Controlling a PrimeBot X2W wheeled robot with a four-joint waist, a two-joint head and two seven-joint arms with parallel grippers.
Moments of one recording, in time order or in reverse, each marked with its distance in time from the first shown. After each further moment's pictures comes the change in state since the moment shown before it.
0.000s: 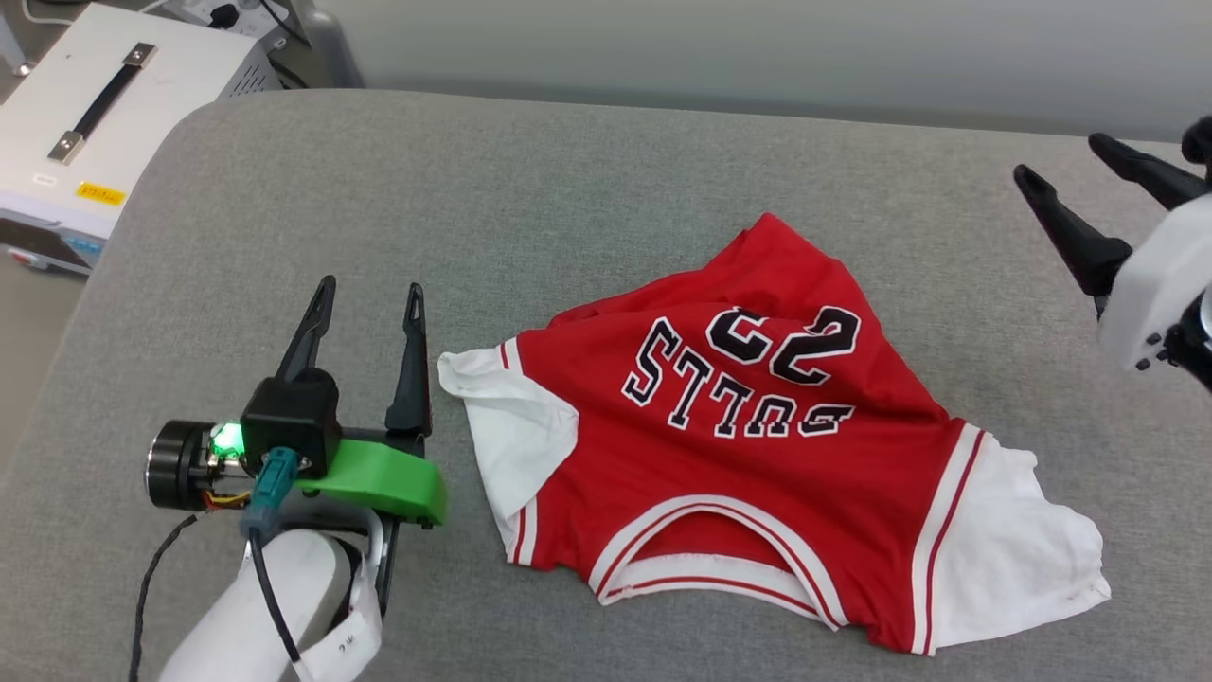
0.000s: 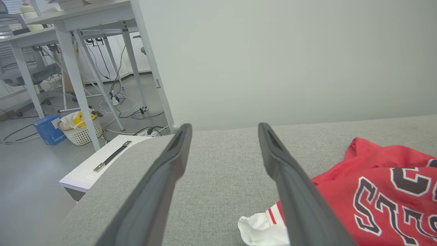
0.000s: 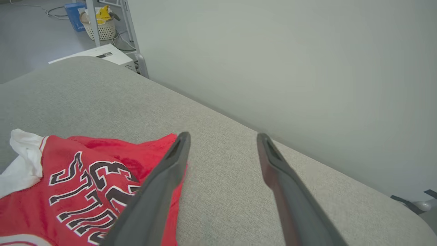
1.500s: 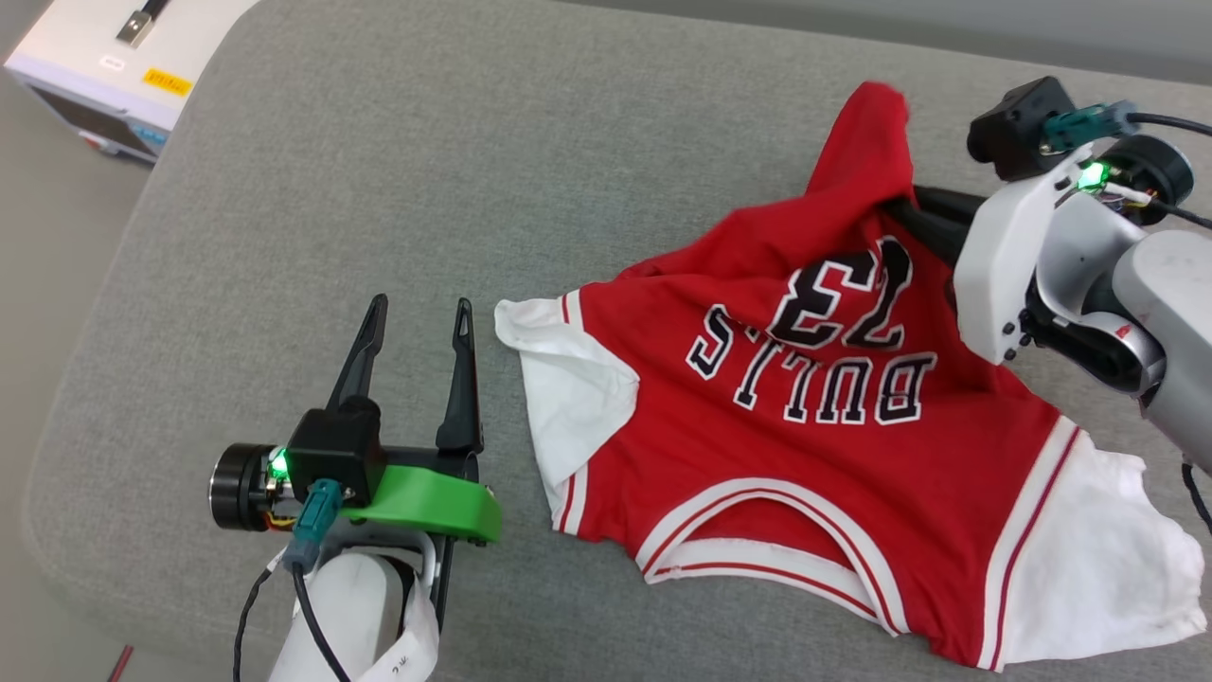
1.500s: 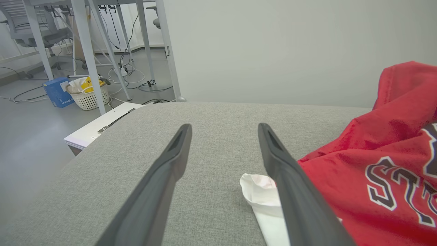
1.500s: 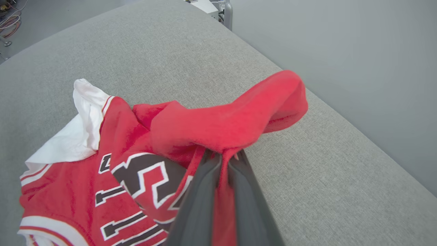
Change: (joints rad) left arm 0.137 -0.396 0.384 0.022 0.360 -0.324 0.000; right arm -0.404 0.000 0.676 0.231 0.314 0.000 -0.097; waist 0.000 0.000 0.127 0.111
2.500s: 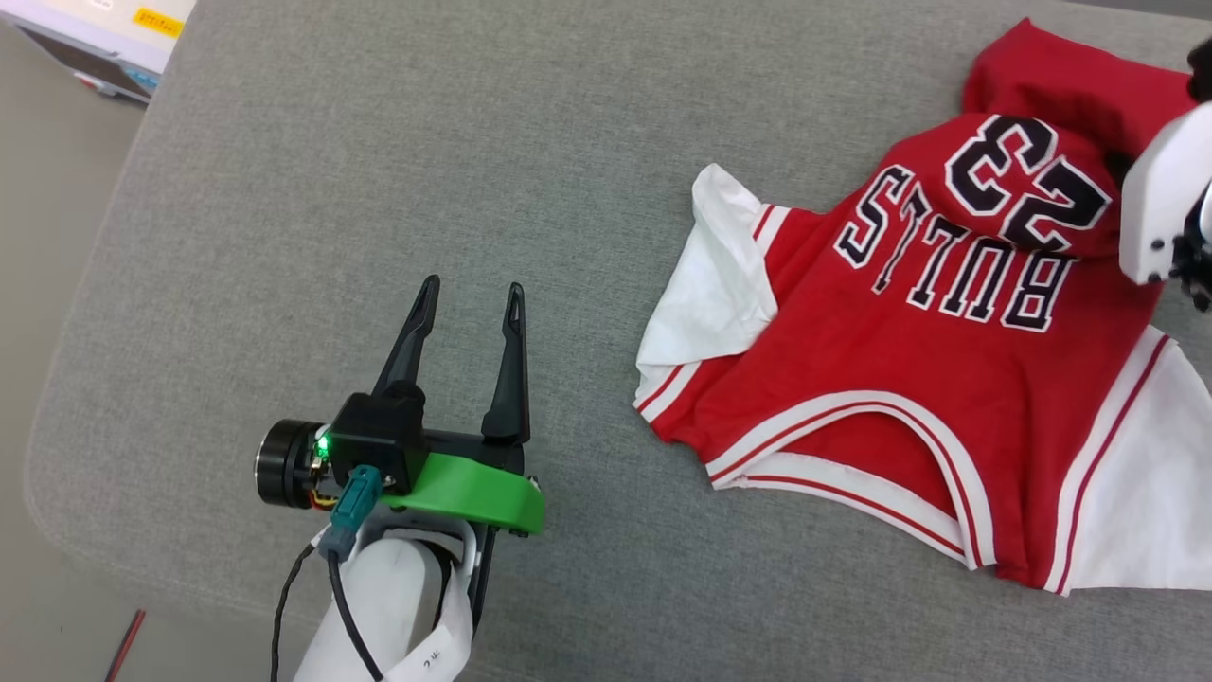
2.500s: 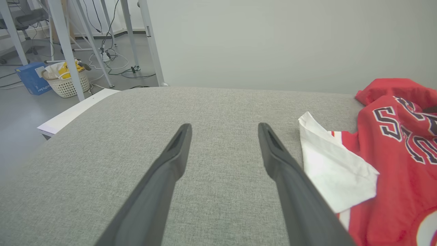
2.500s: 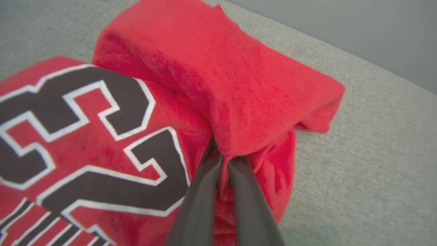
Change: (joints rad) left arm -0.035 -0.004 -0.088 -0.009 -0.049 0.018 0.000; right arm -0.104 0.091 -0.156 0.637 -0.063 0.000 0.030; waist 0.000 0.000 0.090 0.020
